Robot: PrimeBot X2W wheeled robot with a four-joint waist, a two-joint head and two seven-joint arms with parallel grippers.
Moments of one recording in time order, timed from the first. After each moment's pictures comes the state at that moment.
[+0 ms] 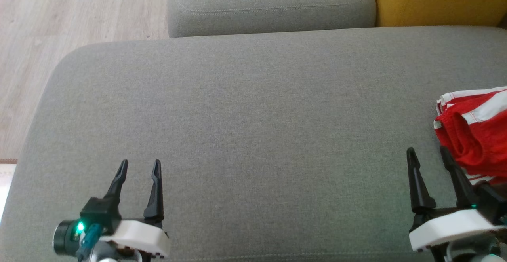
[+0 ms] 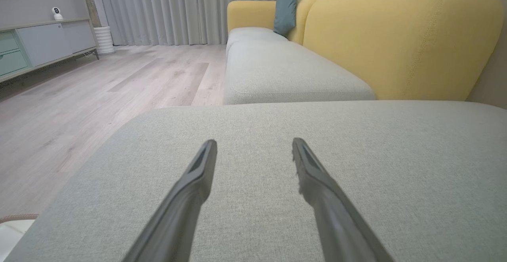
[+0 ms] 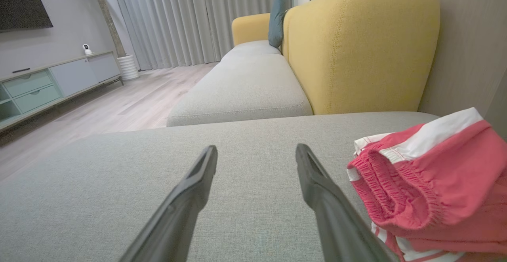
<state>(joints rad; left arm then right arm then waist) 0.08 0.18 -0.26 0.07 -0.21 0.15 -0.21 0.18 -0.04 -0.05 -0.16 0.17 0.12 0.07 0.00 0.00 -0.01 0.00</state>
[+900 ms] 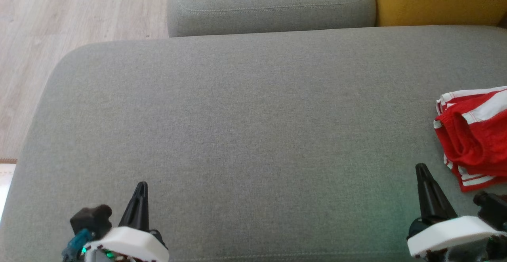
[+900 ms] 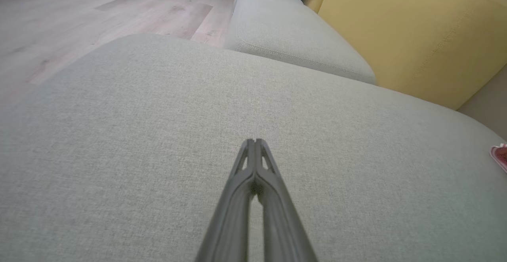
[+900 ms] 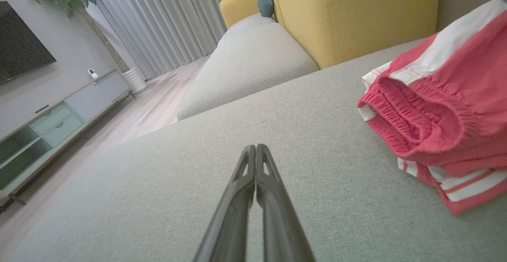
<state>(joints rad) 0.11 0.16 -0.25 0.15 -0.44 0.11 -0.16 0.18 -0.04 -0.04 -0.04 0.41 0.12 0.08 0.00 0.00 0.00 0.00</state>
